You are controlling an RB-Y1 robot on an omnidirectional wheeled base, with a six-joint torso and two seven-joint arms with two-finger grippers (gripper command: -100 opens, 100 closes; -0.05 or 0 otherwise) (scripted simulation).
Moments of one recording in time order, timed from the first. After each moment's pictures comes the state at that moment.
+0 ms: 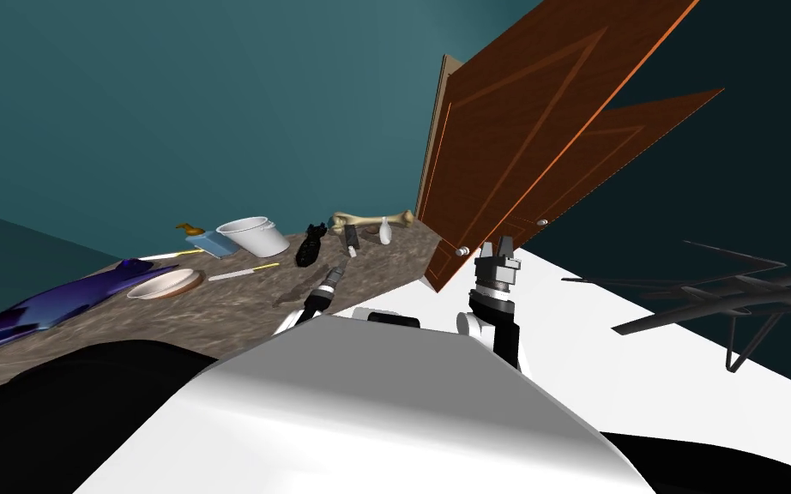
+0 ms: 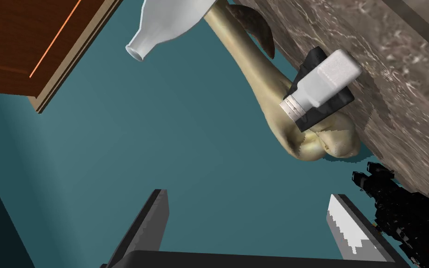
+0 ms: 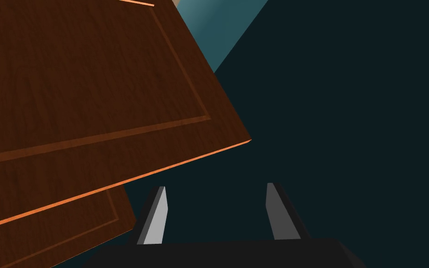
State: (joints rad) left arm 0.59 0.24 0.03 -1.98 -0.19 -0.18 -0.31; right arm 0.53 -0.01 -0.02 -2.36 -0.04 -0.41 0.11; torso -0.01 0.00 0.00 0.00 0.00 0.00
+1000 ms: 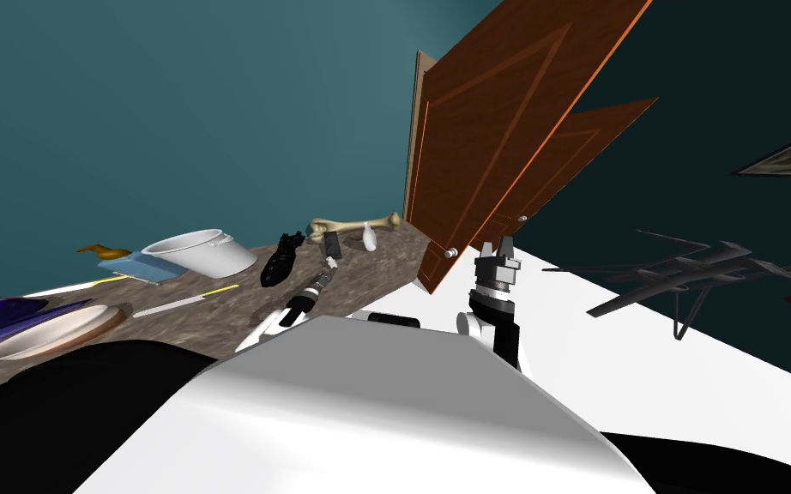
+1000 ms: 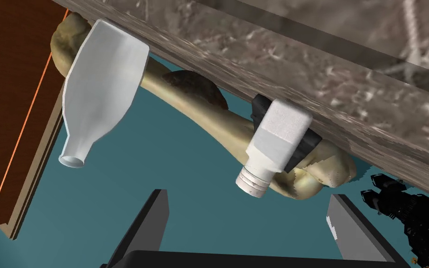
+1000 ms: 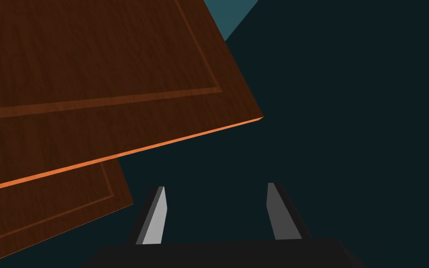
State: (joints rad) left arm 0.58 0.44 0.11 -1.83 -0.25 -0.03 -0.34; right arm 0.53 -0.01 -0.02 -2.36 -0.04 -0.41 0.11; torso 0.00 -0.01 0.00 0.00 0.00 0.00
